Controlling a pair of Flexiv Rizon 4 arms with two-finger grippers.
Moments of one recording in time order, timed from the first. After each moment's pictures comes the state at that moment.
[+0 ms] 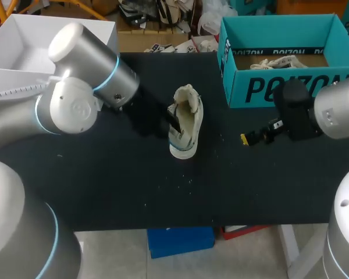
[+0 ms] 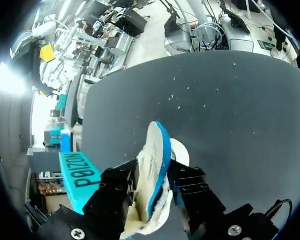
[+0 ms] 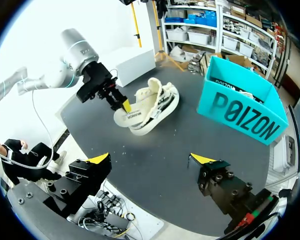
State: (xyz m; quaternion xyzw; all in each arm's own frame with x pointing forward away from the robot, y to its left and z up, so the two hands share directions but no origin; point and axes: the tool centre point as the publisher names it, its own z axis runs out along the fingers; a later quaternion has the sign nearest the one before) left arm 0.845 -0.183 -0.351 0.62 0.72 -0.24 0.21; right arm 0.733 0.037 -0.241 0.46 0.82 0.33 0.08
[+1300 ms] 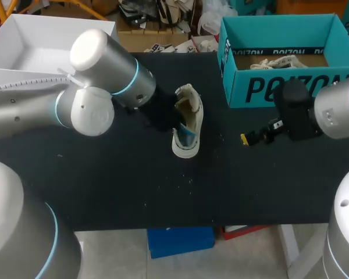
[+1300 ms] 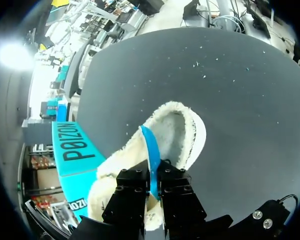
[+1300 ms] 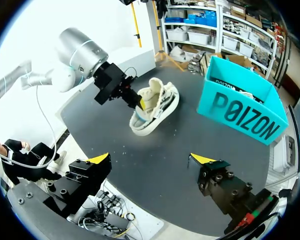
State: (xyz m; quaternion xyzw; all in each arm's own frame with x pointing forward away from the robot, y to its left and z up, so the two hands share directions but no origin) left arm 0.899 -0.207 -0.371 0.54 0.78 -0.18 0.24; right arm 0.733 0.037 -0.241 0.46 0.82 0.33 0.08
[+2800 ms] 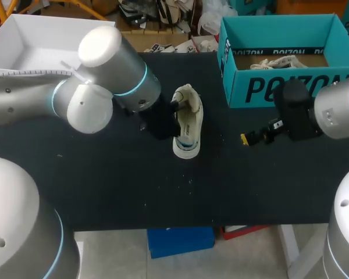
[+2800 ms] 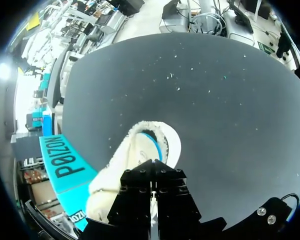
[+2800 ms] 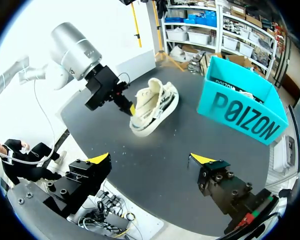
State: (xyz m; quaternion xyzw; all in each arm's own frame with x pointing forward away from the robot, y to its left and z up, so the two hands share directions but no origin) left arm 0.865 -0.191 -0.373 0.59 0.77 -0.13 0.19; right arm 0.733 0.037 -0.241 0.46 0.82 0.33 0.08
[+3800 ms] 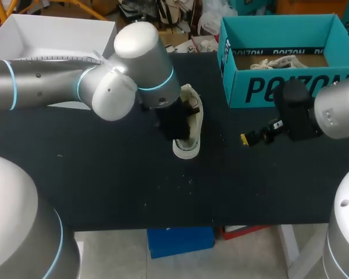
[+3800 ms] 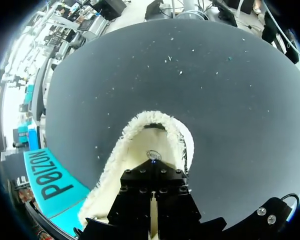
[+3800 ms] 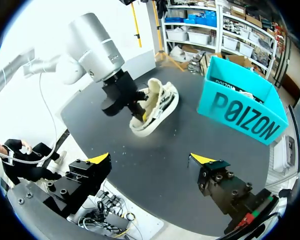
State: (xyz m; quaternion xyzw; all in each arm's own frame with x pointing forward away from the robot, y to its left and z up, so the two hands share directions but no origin) left arm 0.879 -0.211 -0.414 0.64 0.75 -0.09 0.12; right arm 0.733 0.037 -0.241 0.46 0.82 0.33 0.08
